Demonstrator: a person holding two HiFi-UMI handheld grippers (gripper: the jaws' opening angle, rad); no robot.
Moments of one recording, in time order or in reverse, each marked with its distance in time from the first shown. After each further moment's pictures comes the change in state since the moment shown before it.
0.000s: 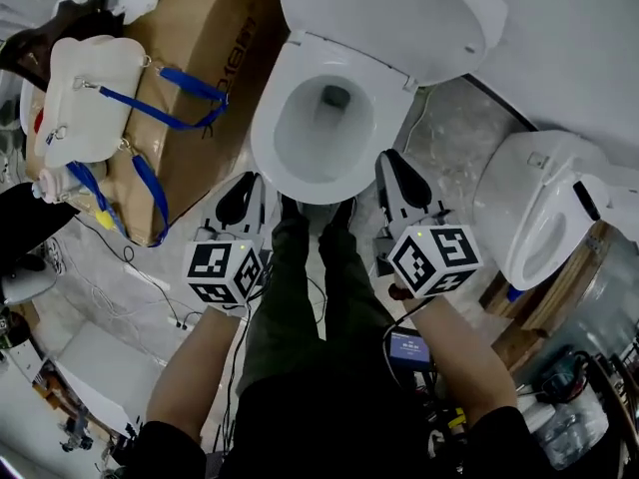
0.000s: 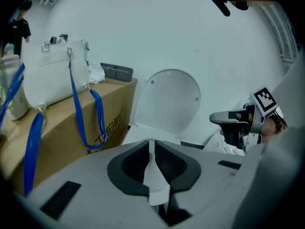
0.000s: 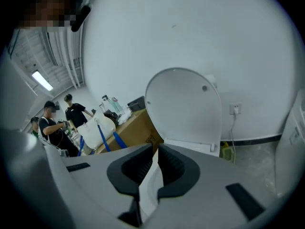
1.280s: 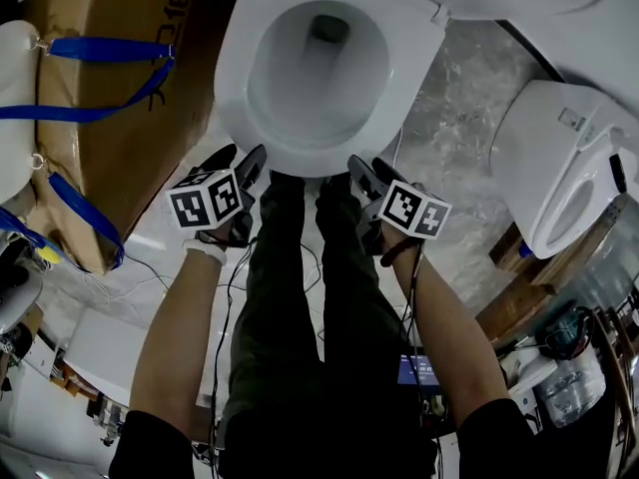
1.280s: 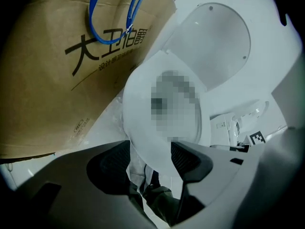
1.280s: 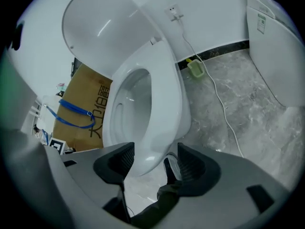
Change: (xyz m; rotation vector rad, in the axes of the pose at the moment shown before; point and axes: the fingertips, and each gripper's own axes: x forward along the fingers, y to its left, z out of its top) left arm 0.143 0.093 -0.240 -0.320 0.509 -0.084; right arm 0.077 -0.120 -0.326 0.562 0.441 -0.185
